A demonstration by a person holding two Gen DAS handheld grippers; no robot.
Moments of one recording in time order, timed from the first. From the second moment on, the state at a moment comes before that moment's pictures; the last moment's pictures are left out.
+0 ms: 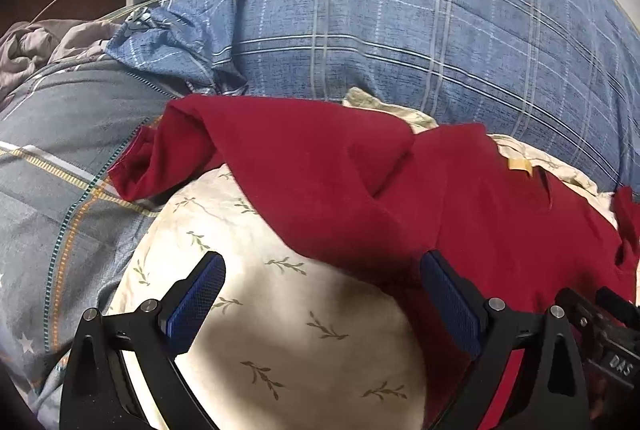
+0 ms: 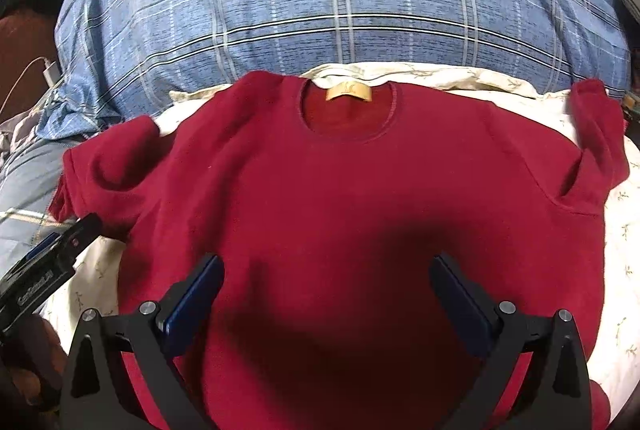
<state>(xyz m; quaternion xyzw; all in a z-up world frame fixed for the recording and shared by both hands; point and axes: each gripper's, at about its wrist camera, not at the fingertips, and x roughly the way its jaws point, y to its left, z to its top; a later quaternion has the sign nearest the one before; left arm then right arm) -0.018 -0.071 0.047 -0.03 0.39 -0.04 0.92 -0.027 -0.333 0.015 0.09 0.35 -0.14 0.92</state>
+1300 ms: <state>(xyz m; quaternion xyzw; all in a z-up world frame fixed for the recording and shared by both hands) -0.050 -0.113 0.041 0.06 0.36 -0.08 0.93 -0.039 -0.358 -0.004 0.08 0.34 -0.19 0.92</state>
